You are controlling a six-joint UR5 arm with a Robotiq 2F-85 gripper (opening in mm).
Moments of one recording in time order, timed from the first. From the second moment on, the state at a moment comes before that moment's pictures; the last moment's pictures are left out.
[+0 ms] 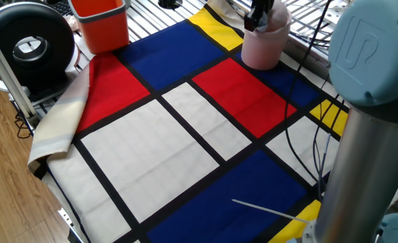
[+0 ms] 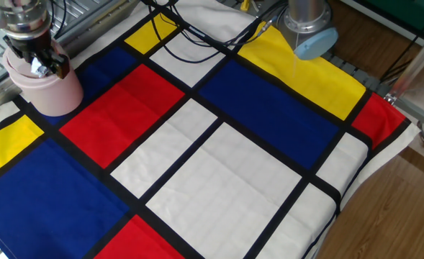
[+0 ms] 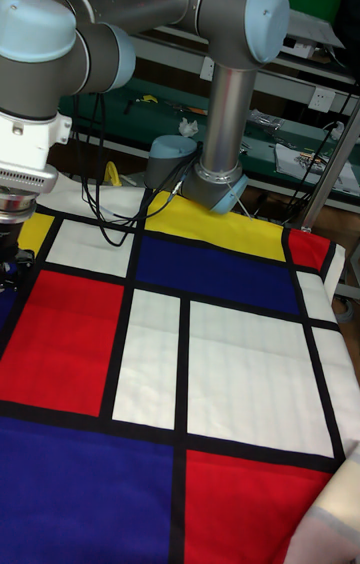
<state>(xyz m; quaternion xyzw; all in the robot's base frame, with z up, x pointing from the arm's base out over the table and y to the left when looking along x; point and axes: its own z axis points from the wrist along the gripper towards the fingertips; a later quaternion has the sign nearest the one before) 0.605 -0.255 0.123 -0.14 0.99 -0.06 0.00</state>
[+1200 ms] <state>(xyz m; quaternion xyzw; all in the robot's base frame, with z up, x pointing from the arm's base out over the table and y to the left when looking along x) 0.585 -0.258 0.126 -0.20 0.98 -0.06 -0.05</state>
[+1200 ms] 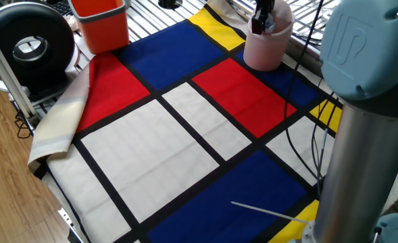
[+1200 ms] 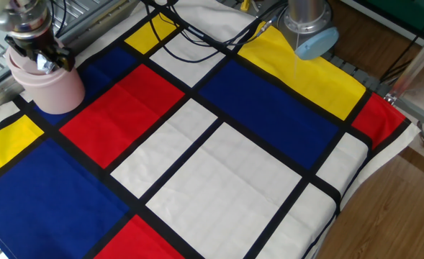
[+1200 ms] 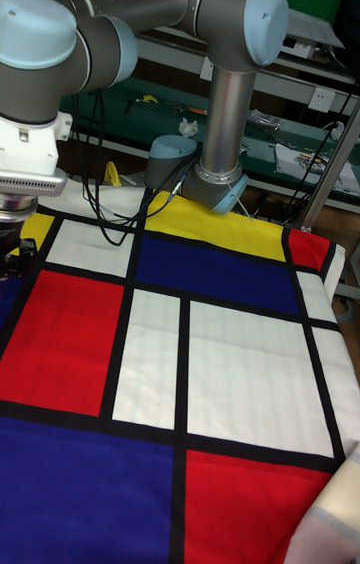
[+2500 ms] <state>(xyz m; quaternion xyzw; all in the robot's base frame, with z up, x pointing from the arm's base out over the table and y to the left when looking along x) 0.576 -0.256 0.127 -0.25 0.96 -0.05 -0.08</state>
